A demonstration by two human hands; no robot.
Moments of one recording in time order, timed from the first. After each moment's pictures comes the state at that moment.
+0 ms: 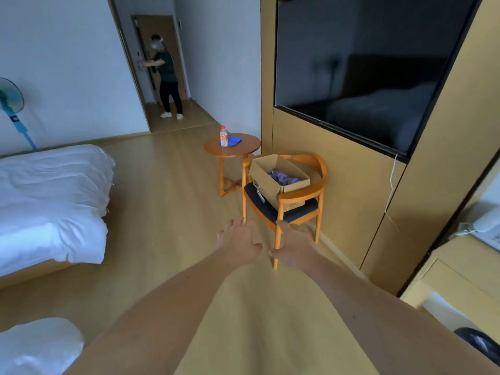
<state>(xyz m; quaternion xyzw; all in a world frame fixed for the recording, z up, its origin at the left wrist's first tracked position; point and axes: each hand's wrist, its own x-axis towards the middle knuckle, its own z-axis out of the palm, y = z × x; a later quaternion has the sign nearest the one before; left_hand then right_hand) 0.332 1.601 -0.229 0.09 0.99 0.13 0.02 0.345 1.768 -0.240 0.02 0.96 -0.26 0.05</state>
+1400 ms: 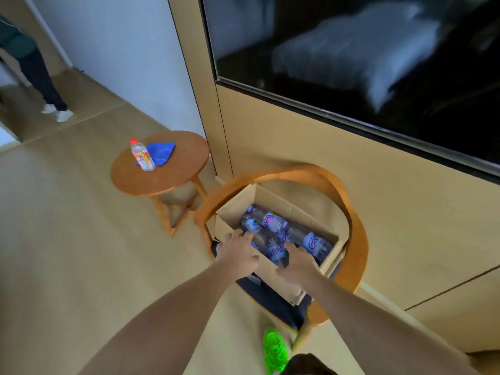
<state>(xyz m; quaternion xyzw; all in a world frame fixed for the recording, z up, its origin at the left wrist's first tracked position) -0.486 1.684 -0.385 0.23 0.95 0.08 0.18 -0.395 1.840 -0.414 0.26 0.90 -0.31 0.18</state>
